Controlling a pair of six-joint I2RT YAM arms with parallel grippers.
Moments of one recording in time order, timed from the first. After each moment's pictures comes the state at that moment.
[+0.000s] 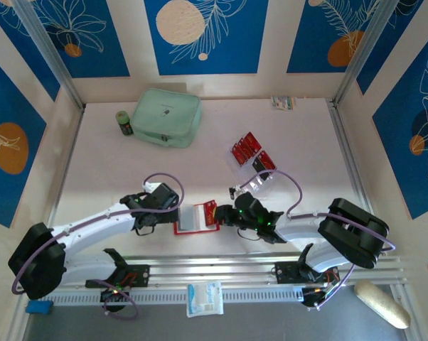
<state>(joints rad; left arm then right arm) -0.77 1.17 0.61 -0.69 -0.34 -0.78 0.94 1.41 0.34 0.48 -0.07 1.00</state>
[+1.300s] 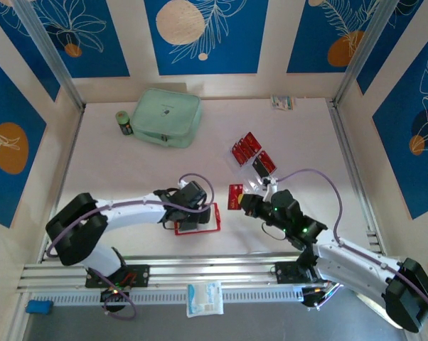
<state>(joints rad) -0.93 1.53 0.78 -0.44 -0.16 -0.75 0.75 0.74 0.24 0.08 -0.04 0.95</state>
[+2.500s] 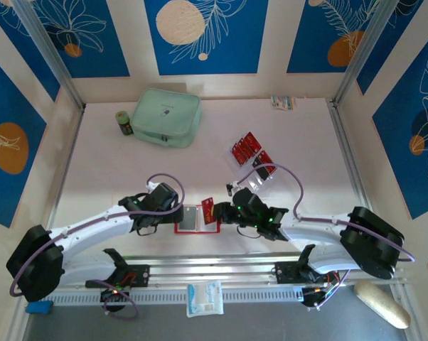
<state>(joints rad) -0.77 1.15 0.59 -0.61 -0.25 -0.75 0.97 1.29 0.44 0.23 -0.05 0.95</state>
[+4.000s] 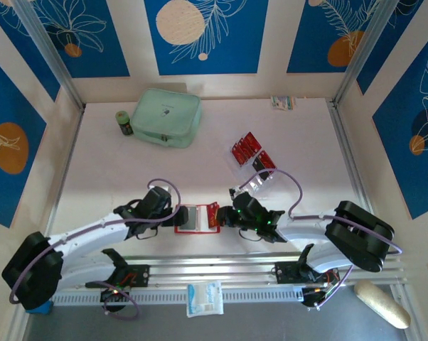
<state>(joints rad) -0.72 1.08 0.44 -0.33 -0.03 -0.70 0.95 1.37 0.38 0.32 -0.03 0.97</state>
